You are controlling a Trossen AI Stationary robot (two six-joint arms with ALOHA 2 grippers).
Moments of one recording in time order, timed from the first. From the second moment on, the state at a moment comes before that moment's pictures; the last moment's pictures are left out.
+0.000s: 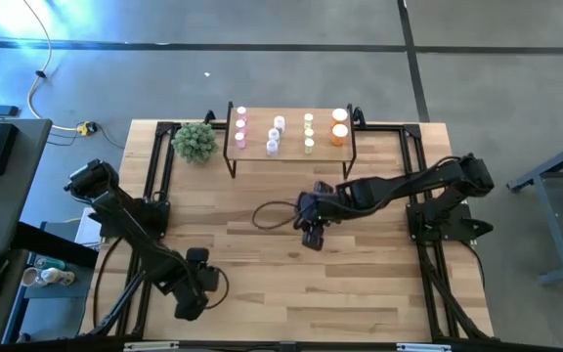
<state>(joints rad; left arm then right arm) -0.72 1.57 0.94 -0.74 -0.09 -0.78 0.18 1.64 1.39 -0.73 0.15 0.37</state>
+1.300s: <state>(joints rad) -0.29 1.57 0.94 -0.72 -0.09 -0.30 0.39 1.64 1.39 -0.79 0.03 0.47</state>
